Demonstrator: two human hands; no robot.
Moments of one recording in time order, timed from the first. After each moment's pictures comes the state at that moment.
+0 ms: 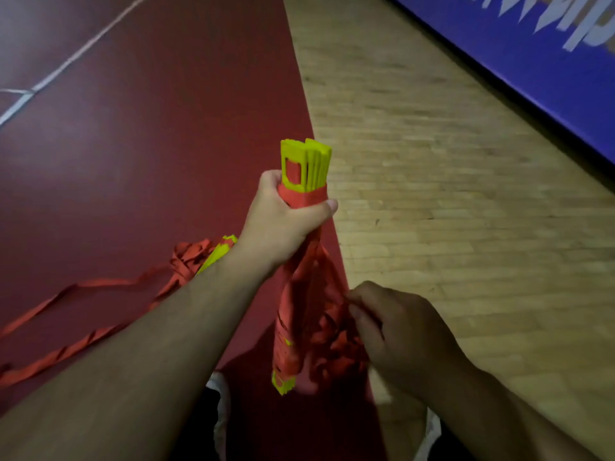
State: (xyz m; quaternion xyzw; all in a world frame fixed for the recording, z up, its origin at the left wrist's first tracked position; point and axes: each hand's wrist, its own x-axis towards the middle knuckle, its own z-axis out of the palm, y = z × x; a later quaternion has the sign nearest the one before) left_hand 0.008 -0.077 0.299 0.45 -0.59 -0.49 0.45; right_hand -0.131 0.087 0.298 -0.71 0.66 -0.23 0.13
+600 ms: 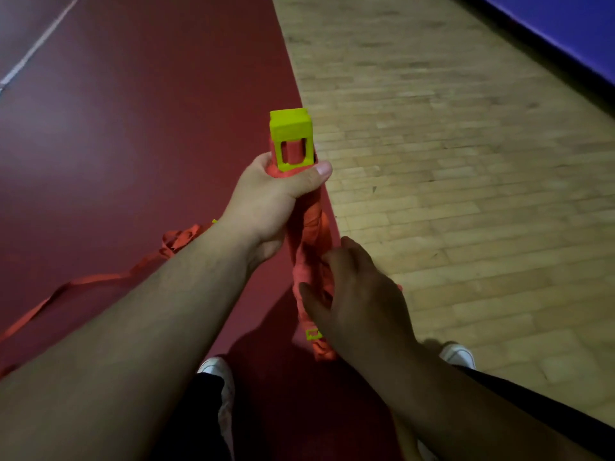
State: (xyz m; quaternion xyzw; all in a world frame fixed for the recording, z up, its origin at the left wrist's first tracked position) left_hand -0.035 -0.074 0.297 0.38 -0.45 -0.69 0.42; right_hand -0.116 0.069 0.261 -0.64 0.74 -0.22 0.05
